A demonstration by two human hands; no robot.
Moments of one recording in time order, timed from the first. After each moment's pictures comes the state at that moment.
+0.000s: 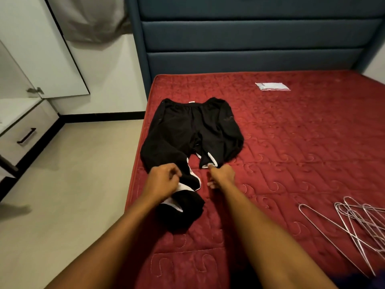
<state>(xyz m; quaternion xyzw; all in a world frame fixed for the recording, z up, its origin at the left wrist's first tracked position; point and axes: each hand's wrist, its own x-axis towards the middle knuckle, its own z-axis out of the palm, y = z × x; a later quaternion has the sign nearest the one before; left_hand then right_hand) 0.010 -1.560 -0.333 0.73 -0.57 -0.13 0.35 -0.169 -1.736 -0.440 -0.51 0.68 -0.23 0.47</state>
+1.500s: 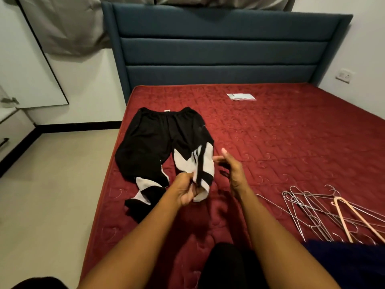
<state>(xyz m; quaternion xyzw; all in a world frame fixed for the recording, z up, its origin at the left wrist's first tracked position) -0.167 -1.596 -0.324 0.43 -0.09 -0.70 0.56 -0.323 -1.643 -0.294 -0.48 0.48 -0.43 0.60</state>
